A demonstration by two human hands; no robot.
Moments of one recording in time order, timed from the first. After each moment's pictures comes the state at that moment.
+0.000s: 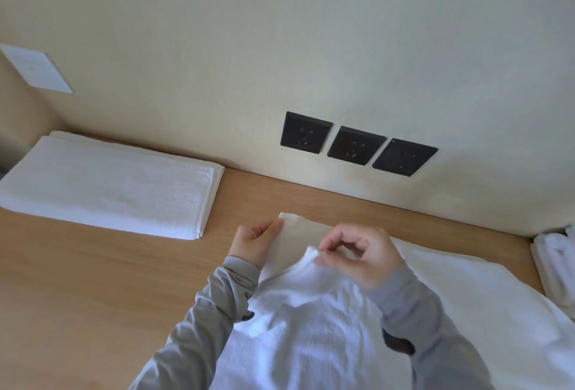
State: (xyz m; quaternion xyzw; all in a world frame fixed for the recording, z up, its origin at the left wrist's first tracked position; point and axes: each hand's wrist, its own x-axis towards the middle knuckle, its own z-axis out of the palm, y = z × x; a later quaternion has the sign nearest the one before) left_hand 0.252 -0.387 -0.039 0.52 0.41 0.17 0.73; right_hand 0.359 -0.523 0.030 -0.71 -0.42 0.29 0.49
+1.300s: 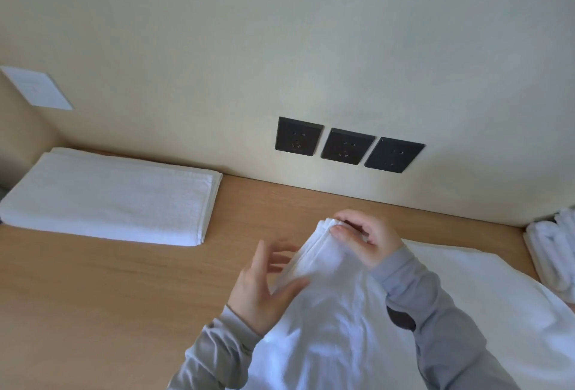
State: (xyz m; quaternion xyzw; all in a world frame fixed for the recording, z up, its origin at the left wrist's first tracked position) left_hand 0.205 -0.430 -0.036 0.77 0.20 0.25 0.56; right_hand 0.374 -0.529 0.027 -0.75 -0.45 0.20 0.44
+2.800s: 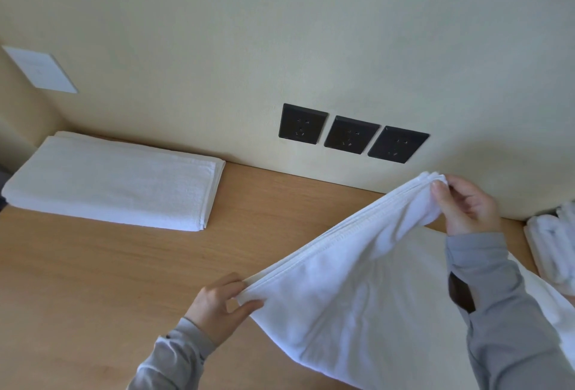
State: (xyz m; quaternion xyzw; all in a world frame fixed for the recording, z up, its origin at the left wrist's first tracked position) left_hand 0.138 -0.410 -0.096 0.85 0.22 0.18 0.44; right_hand 0.427 -0.585 0.050 -0.74 -0.26 0.05 0.62
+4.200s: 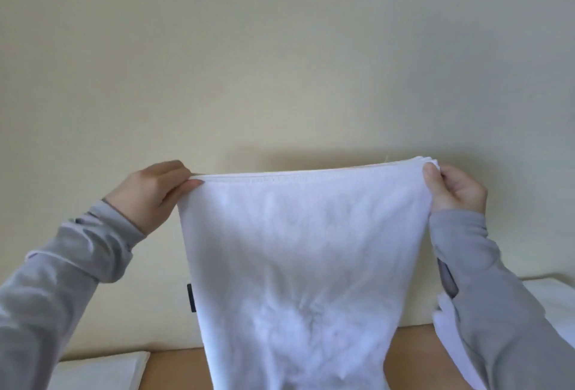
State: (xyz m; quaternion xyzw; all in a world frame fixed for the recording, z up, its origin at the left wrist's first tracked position) left_hand 0.299 -0.400 0.322 0.89 -0.09 0.44 0.00; right_hand 0.519 -0.723 0.292 -0.58 -0.22 -0.23 0.75
